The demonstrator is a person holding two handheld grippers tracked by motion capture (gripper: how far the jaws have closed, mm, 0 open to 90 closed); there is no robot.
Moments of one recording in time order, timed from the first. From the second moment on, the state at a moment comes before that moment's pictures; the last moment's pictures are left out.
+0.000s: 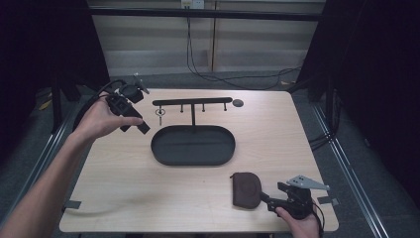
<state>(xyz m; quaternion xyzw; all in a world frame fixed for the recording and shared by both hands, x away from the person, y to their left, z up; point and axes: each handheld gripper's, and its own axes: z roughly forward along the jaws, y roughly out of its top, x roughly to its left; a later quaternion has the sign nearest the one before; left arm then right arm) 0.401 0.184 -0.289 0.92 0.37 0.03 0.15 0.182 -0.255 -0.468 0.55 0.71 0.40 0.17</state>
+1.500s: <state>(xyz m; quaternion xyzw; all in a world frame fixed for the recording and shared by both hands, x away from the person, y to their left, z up) 0.293 0.243 -0.393 0.85 0.38 0.05 0.37 0.193 -0.255 -0.465 0.56 0.71 0.41 0.14</state>
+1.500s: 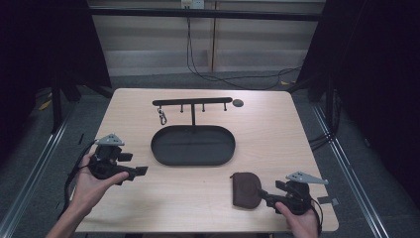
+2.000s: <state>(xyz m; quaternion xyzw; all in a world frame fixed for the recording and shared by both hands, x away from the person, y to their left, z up) 0.247 0.257 -0.437 0.83 0.38 0.04 0.40 0.205 -0.248 -0.457 0.56 0.74 0.37 0.06</state>
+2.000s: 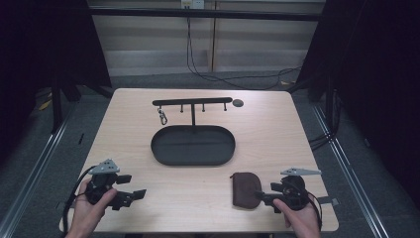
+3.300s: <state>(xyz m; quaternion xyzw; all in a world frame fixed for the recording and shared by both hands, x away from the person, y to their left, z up) 0.234 0.258 -0.467 0.84 0.35 0.01 0.42 0.301 -0.191 -0.449 0.53 0.84 0.12 -0.05</state>
